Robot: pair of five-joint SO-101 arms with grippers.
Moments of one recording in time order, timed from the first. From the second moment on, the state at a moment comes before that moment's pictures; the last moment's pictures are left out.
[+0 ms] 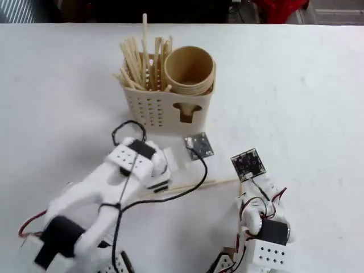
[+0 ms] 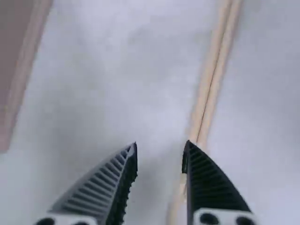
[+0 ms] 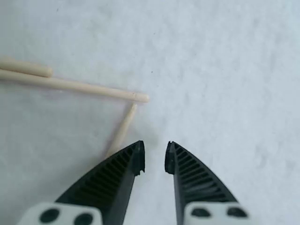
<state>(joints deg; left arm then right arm) 24.3 -9.9 45.9 55.7 -38.5 9.8 -96.8 95.6 66.4 36.5</state>
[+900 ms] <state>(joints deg) 27.4 -5.8 39.6 64.3 -38.5 9.8 -96.8 95.6 66.4 36.5</state>
